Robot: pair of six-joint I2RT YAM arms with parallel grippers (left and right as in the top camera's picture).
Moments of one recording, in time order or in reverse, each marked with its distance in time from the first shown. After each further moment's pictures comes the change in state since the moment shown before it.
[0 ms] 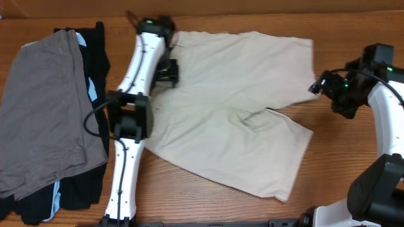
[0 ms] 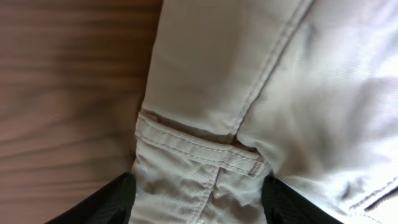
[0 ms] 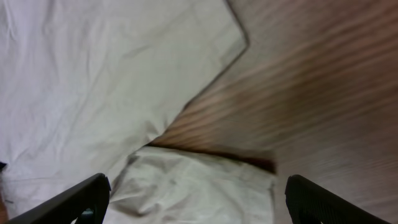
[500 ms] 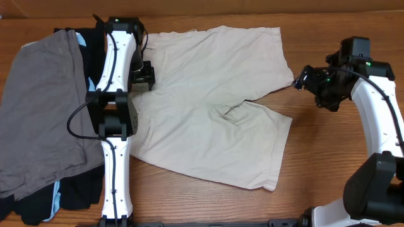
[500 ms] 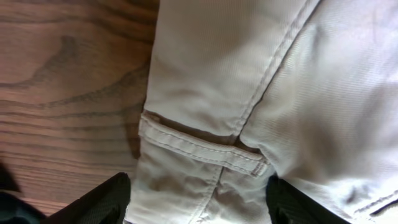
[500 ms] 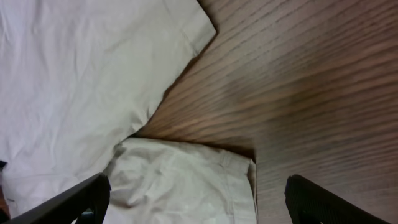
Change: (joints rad) left arm 0.109 -0.001 0.000 -0.070 -0.026 0.049; right arm 0.101 0.014 0.028 0.011 -0.006 0.050
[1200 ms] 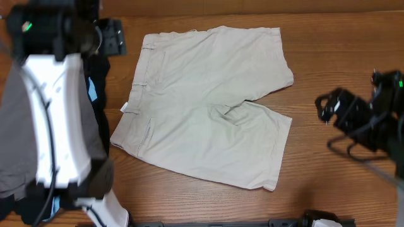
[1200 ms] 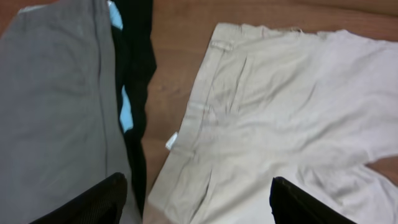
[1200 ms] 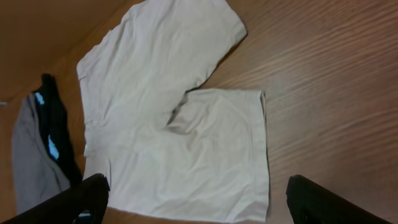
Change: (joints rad) left arm 0.000 -0.852 -0.096 0.001 -0.011 0.008; right arm 0.011 -0.595 0.190 -0.452 0.000 0.045
